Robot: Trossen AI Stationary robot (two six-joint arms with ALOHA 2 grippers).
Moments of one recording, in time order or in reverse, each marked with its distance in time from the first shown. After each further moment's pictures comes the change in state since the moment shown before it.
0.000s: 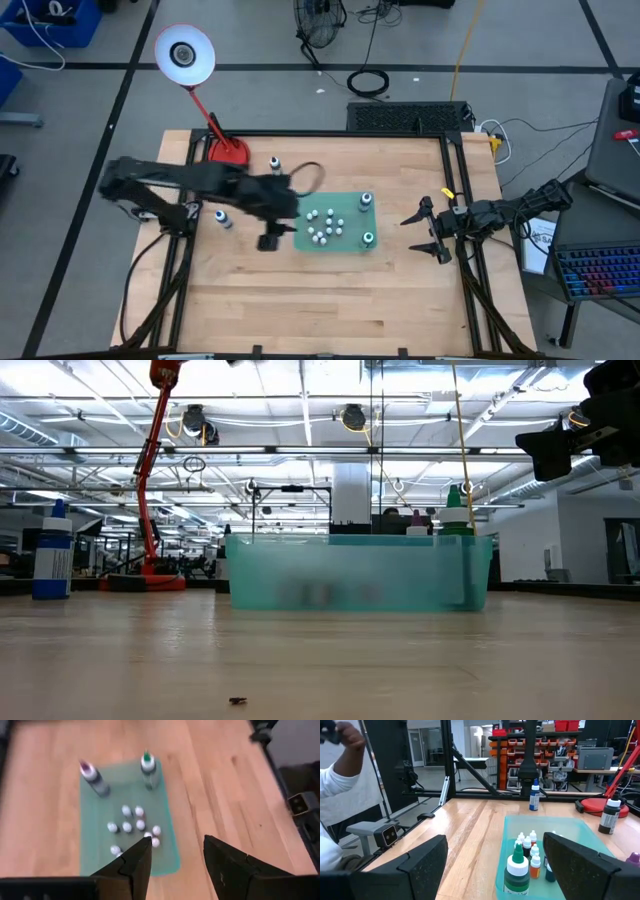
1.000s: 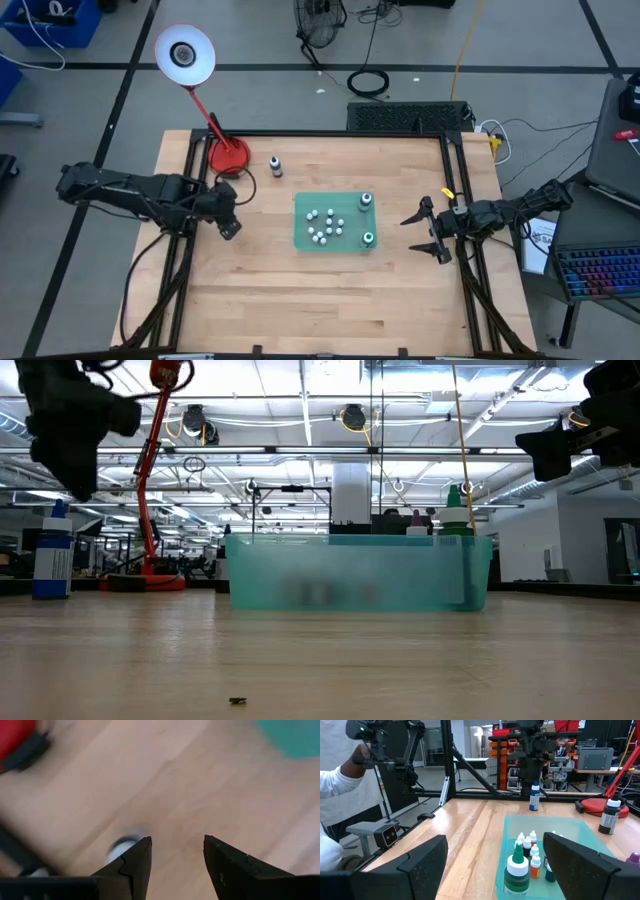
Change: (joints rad) left arm 0.024 -0.542 -0.746 -0.202 -0.163 -0.898; right arm 0.000 0.000 0.000 0.000 0.000 0.000
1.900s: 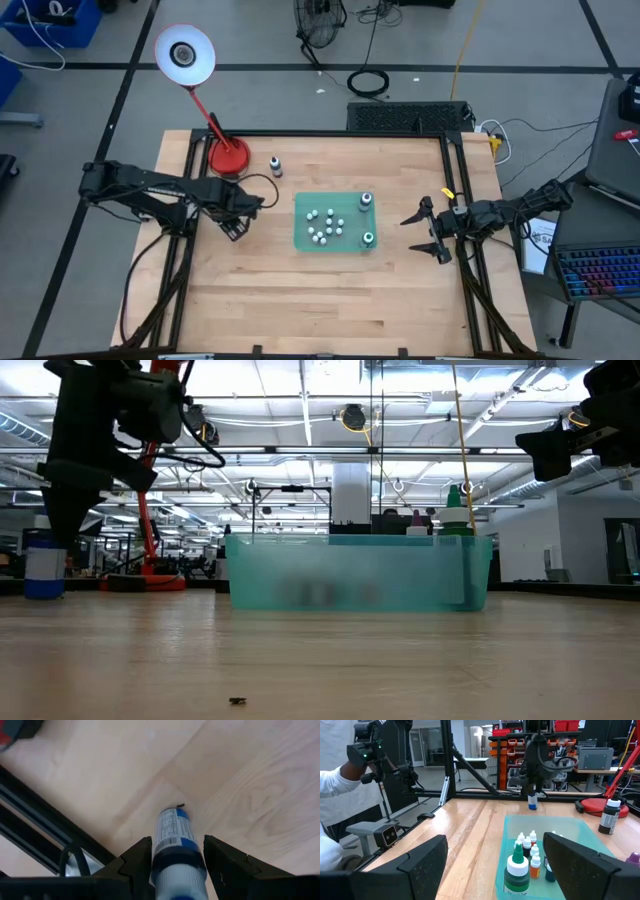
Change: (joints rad) left arm 0.128 0.365 0.000 -0.119 0.067 0.170; right arm 0.000 0.000 0.000 0.000 0.000 0.000
